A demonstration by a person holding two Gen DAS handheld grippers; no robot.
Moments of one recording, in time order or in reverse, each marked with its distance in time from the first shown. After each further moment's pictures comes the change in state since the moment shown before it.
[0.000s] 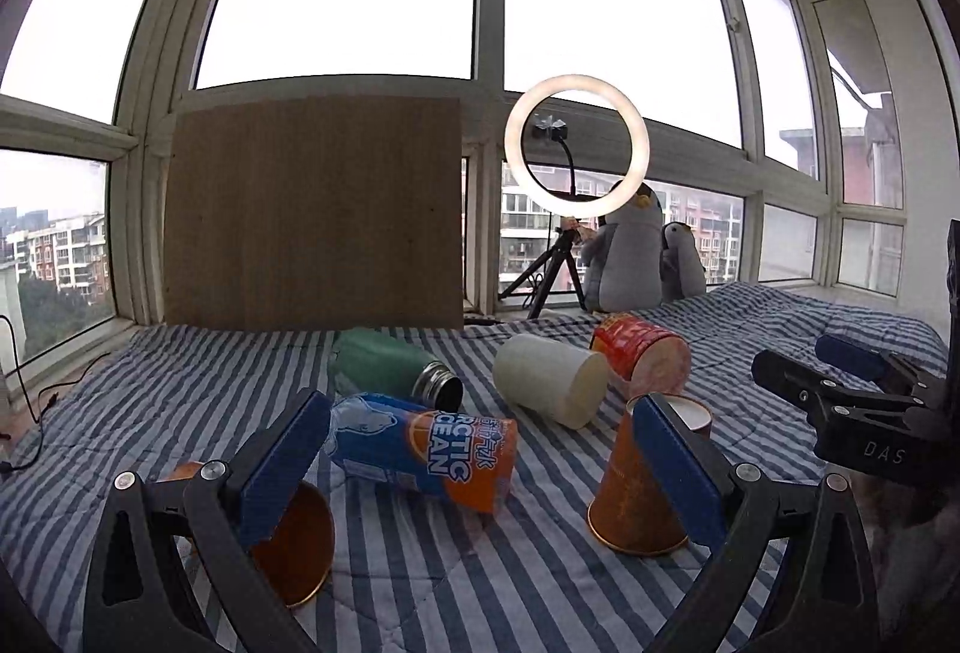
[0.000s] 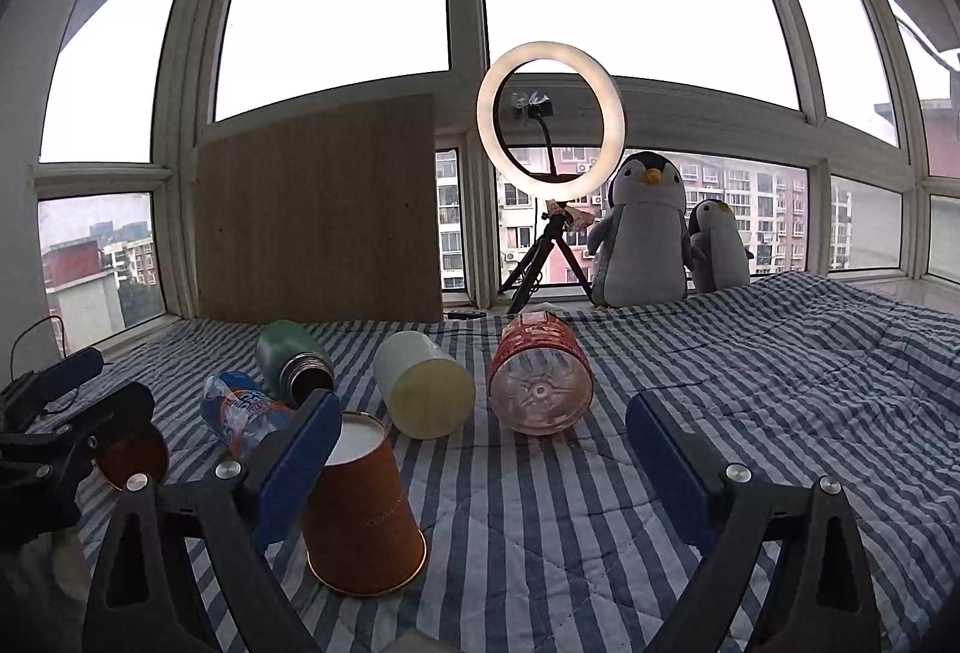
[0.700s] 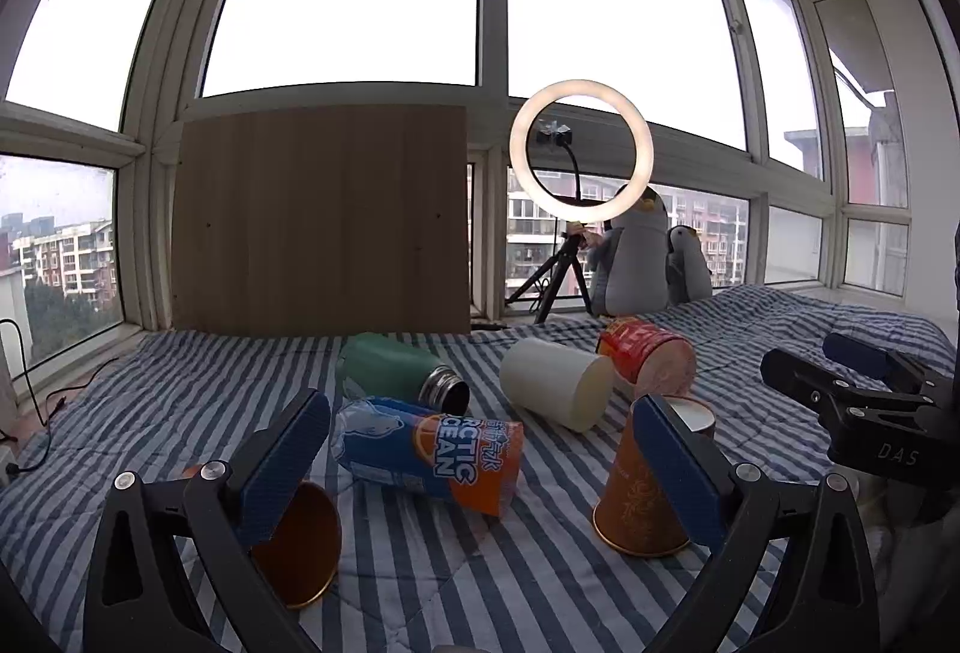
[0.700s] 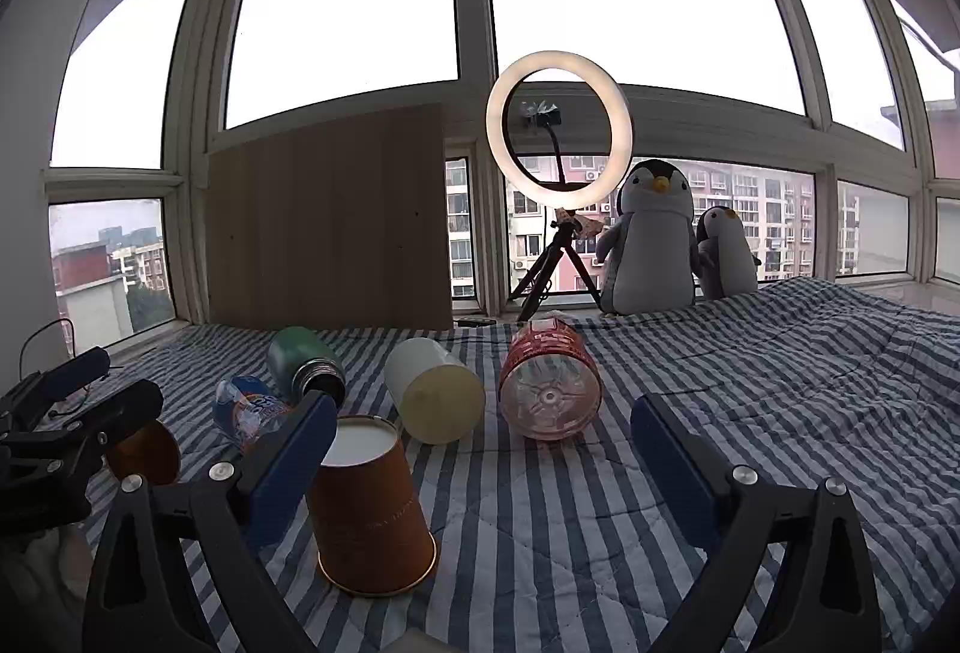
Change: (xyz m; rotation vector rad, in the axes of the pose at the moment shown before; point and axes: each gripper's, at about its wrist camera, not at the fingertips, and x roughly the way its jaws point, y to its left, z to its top) left arm -0.003 -0.003 -0.001 0.008 -0.012 0.020; right arm -0.006 0.003 0.000 -0.002 -0.022 0.024
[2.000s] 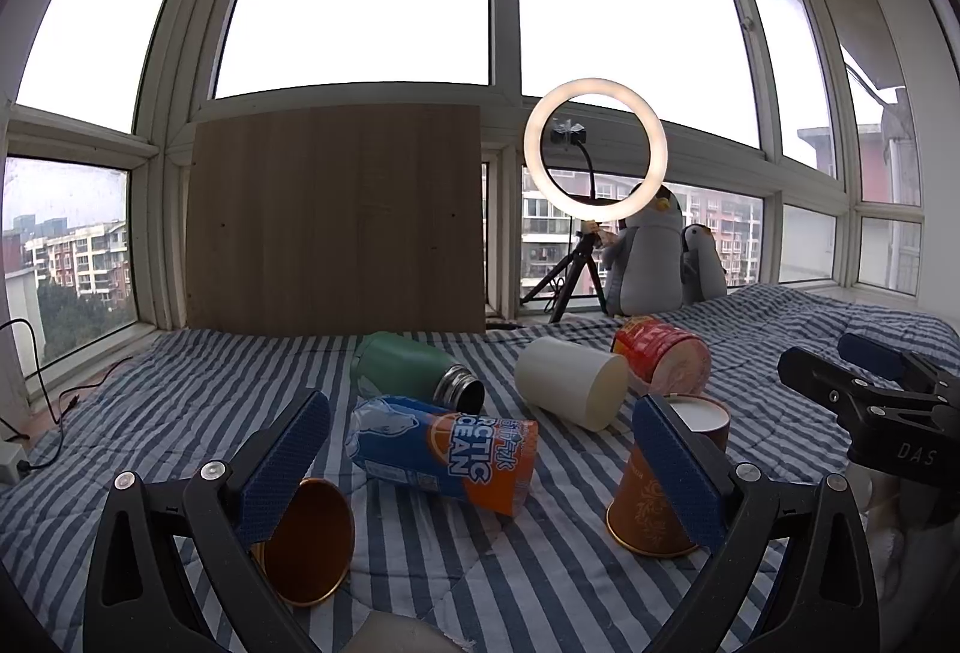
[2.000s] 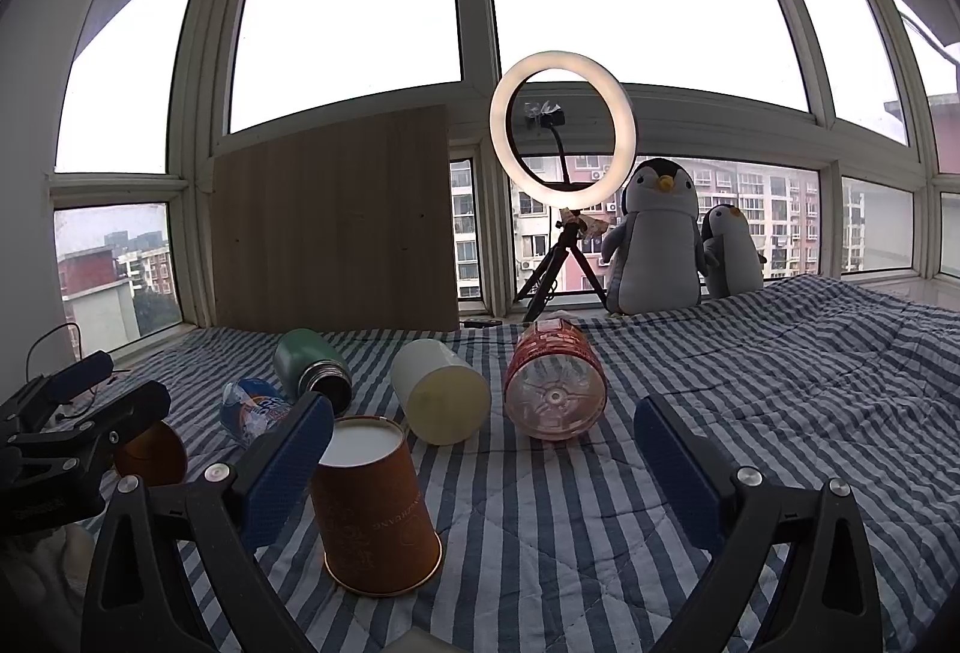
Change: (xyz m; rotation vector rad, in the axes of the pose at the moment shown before) left arm 0.001 0.003 0.000 0.000 -0.001 0.036; right arm 0.001 0.001 0.001 0.009 0.001 0.015
